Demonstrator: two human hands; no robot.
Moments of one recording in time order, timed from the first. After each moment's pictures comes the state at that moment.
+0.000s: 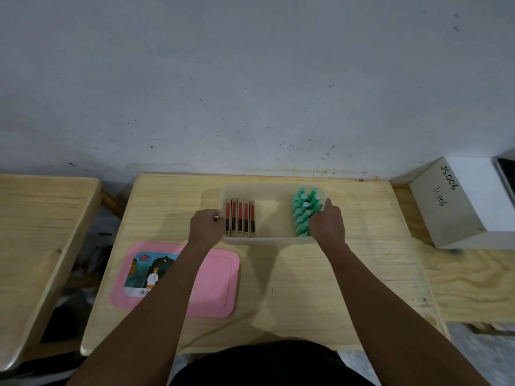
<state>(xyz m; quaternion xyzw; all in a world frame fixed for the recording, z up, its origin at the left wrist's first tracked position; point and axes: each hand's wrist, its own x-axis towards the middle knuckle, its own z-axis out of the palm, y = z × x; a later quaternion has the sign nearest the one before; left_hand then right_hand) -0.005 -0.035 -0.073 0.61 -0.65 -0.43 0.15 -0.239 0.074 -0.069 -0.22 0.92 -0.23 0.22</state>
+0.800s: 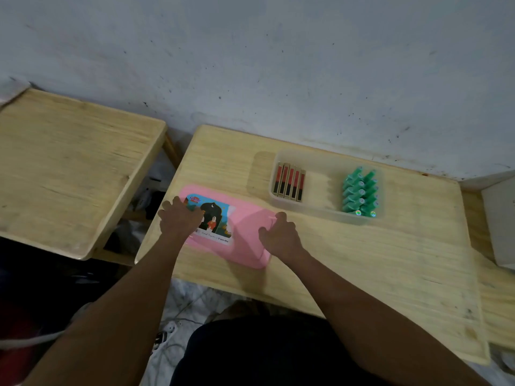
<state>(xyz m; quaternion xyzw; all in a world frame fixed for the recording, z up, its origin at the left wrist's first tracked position) 0.158 -0.009 -0.120 0.80 -0.55 -0.26 0.00 -0.054 0.083 -0.105 -0.40 0.81 -0.09 0.43</state>
